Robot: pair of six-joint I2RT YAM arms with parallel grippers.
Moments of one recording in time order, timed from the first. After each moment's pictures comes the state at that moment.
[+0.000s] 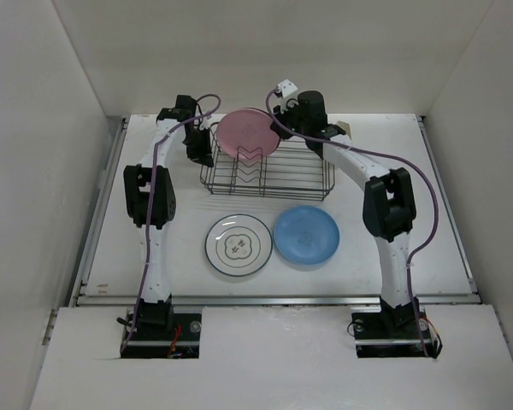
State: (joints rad) left arm -0.11 2.34 2.16 -1.03 0.30 -0.17; right arm 0.42 2.21 1.94 -0.07 -0.26 -0.10
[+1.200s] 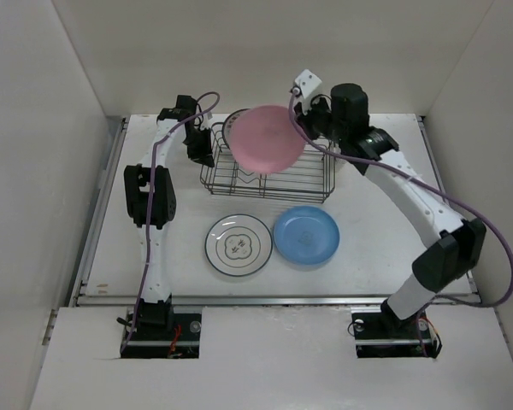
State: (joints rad) left arm -0.11 2.34 2.16 -1.03 0.31 -0.16; right arm 0.50 1.66 1.70 -0.25 -0.09 -0.37
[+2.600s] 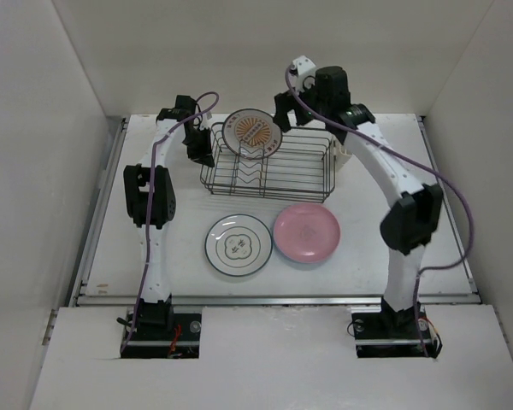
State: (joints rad) left arm -0.11 2.34 2.16 -1.02 0.32 -0.17; right arm 0.41 1.93 1.99 -0.48 -0.22 -0.11
